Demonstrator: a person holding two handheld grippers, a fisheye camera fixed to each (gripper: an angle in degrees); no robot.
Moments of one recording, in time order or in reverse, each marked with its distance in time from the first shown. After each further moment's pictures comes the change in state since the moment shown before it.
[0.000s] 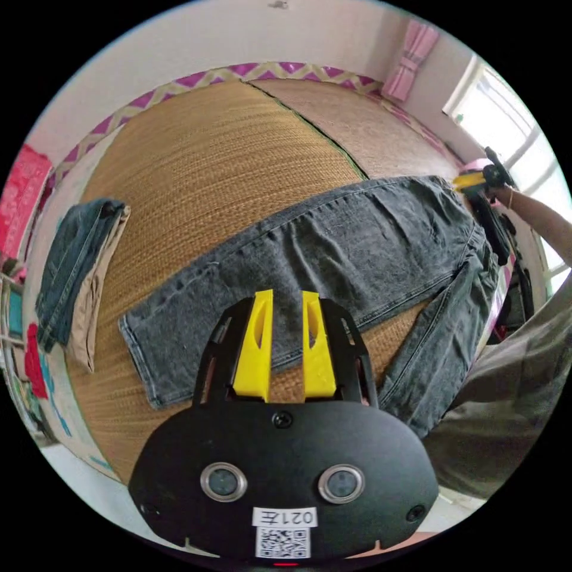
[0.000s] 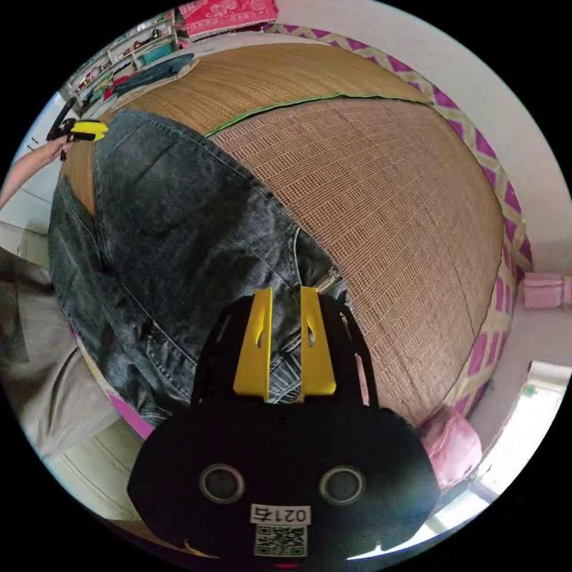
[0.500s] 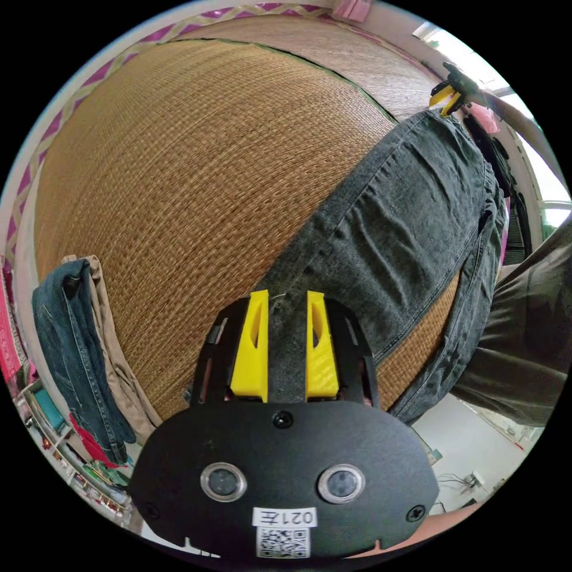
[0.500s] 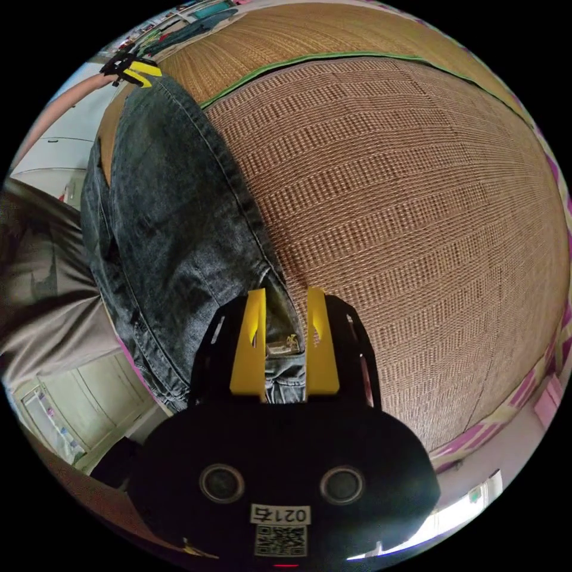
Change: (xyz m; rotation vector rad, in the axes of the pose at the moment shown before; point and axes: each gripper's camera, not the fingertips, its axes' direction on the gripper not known) left arm -0.109 -0.214 0.012 -0.299 0.111 0.154; right arm 0.084 -0.151 0.076 -0.189 -0.288 -0.254
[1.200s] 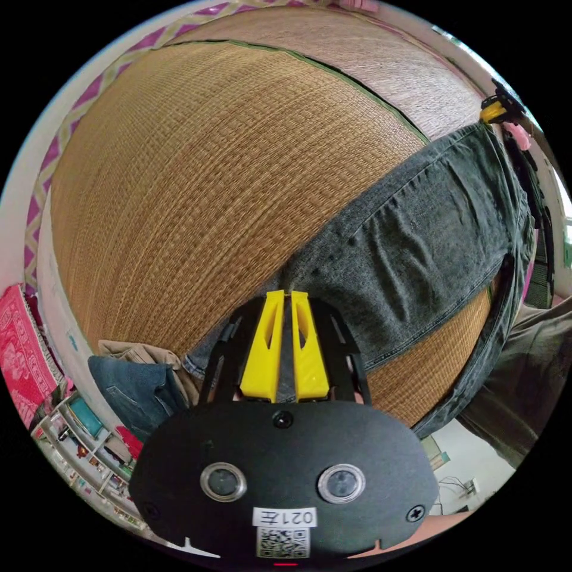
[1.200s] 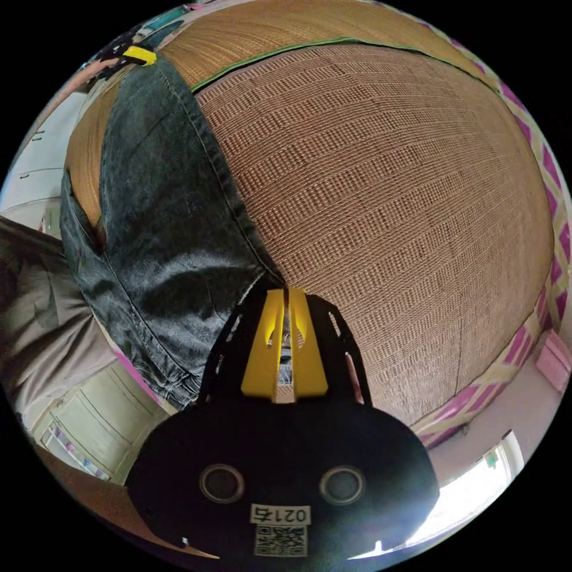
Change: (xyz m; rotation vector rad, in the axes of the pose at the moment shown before) left arm -0.054 -0.189 -0.102 -0.007 -0.174 0.021; right arm 0.072 0.042 -0.011 0.000 0.012 0.188
